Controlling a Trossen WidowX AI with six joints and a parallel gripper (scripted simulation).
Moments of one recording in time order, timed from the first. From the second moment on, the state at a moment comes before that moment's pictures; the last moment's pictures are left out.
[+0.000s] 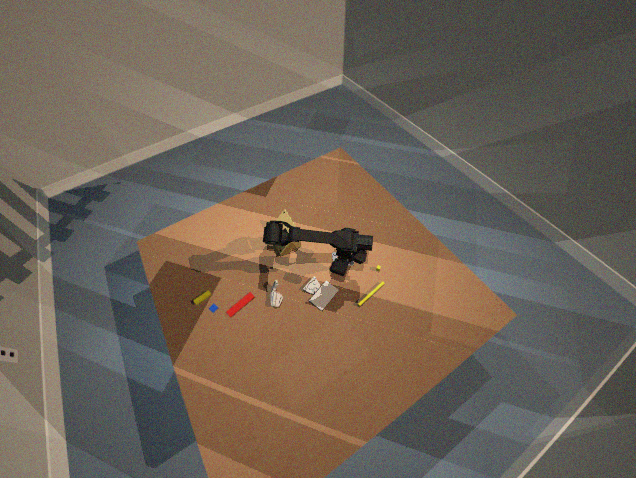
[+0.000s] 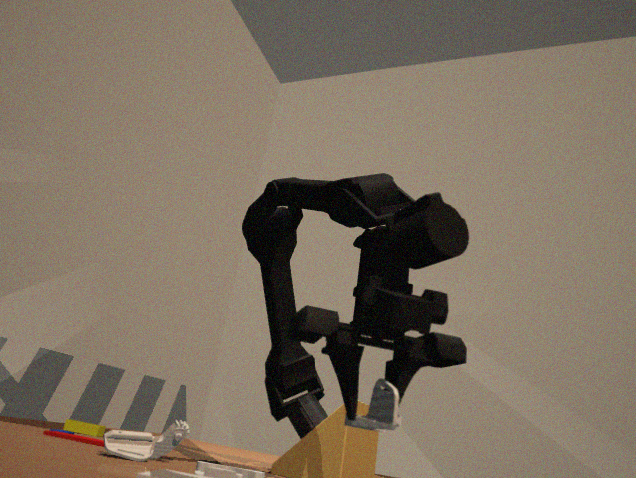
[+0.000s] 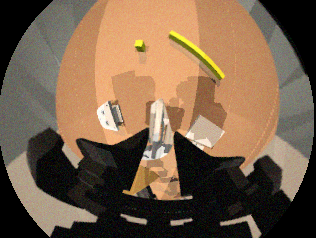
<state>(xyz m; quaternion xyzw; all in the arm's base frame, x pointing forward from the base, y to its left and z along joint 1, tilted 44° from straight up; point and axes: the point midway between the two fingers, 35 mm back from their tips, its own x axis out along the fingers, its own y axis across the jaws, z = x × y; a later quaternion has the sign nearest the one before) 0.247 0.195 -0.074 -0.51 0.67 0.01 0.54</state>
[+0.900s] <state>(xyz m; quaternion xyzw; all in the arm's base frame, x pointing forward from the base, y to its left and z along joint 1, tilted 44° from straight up) 0.294 0.146 -0.018 -0.48 0.67 -0.02 0.57</state>
